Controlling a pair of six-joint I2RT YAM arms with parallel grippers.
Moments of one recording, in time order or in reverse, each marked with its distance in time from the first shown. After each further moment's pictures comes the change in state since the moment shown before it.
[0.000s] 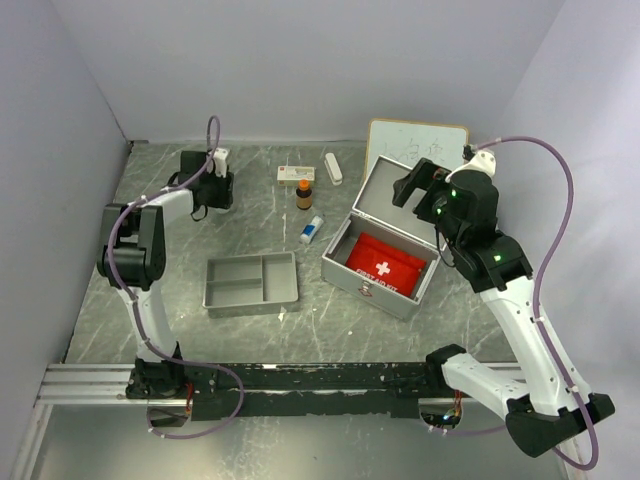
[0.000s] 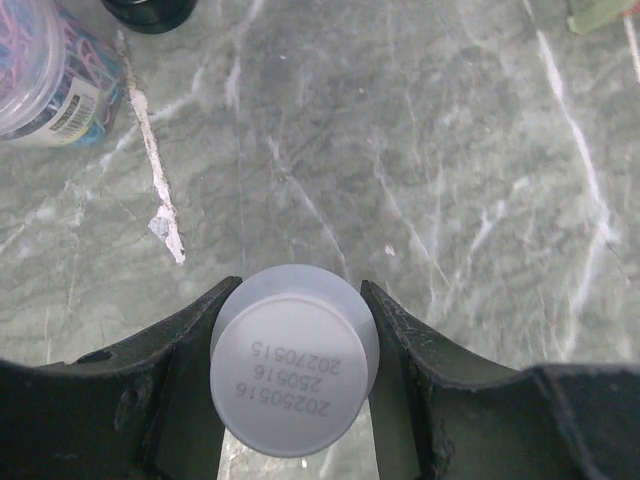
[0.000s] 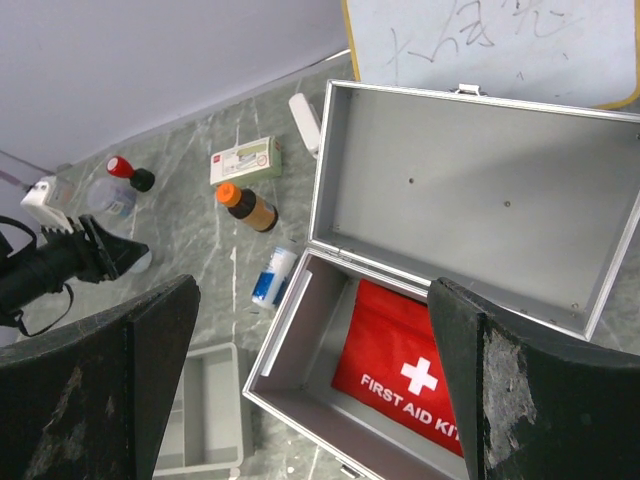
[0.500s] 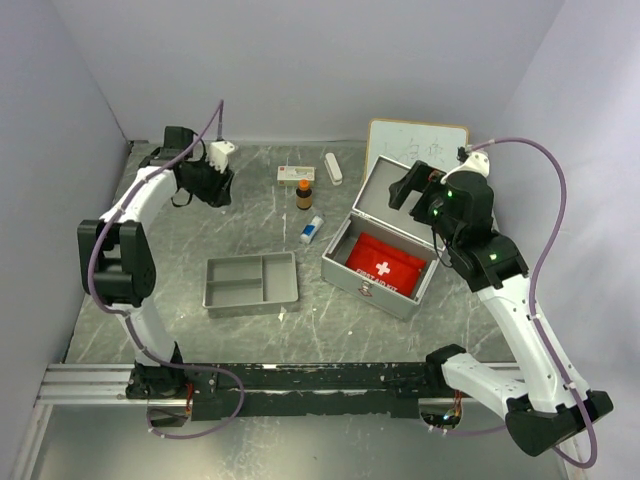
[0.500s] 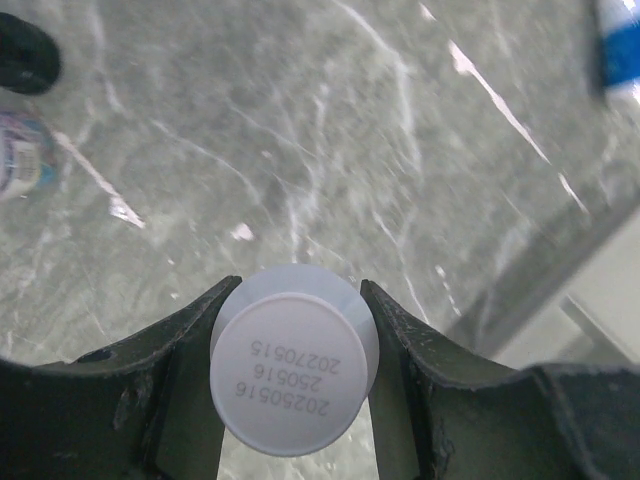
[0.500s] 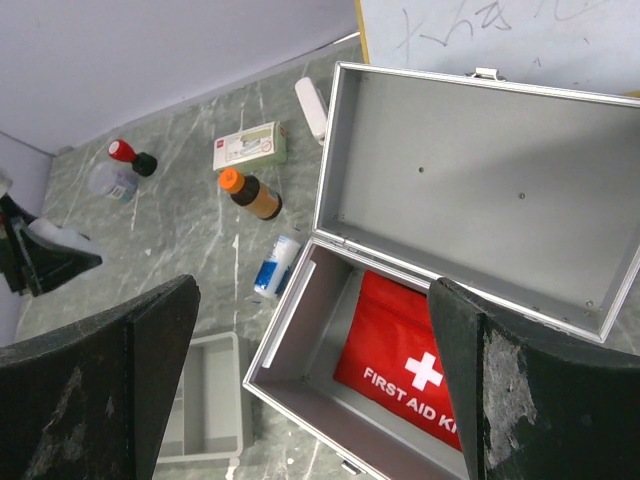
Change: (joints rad) left arm 0.027 -0.148 0.234 -0.592 0.293 0.402; right arm 0.000 0.006 -0.027 0.021 -0.037 -0.001
